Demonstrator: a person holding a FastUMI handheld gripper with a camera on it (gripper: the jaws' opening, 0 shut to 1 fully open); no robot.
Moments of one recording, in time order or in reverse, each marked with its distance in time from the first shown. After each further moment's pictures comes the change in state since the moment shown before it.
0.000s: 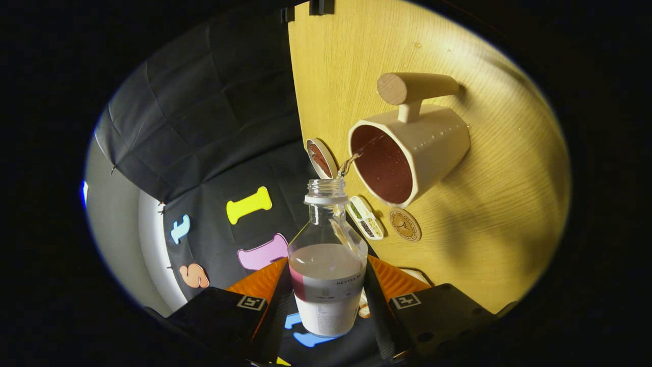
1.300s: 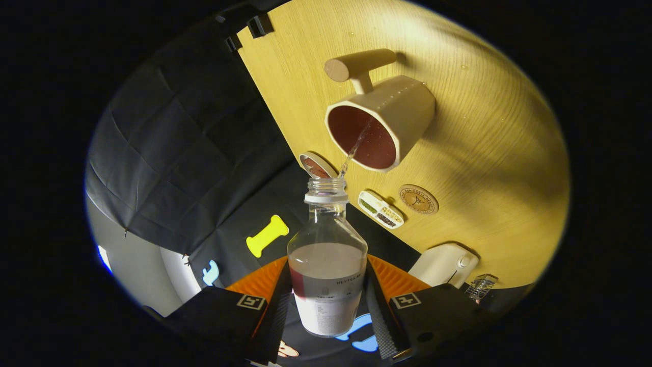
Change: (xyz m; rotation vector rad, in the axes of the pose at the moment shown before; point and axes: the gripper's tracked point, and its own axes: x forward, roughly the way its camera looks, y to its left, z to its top) arm 0.000 0.021 -0.013 0.317 -0.081 0.024
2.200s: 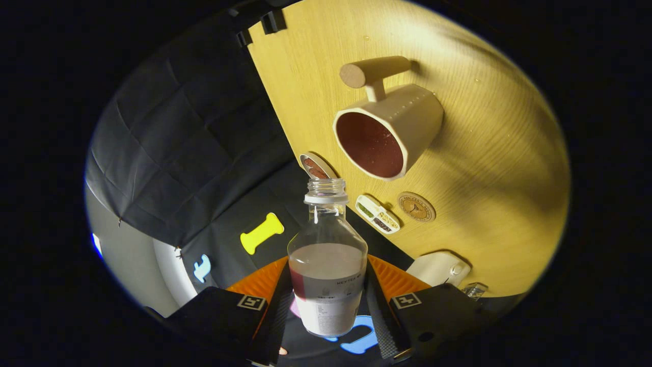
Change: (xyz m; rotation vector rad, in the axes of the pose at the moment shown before) arm 0.000 -0.003 0.009 -0.156 -0.004 -0.012
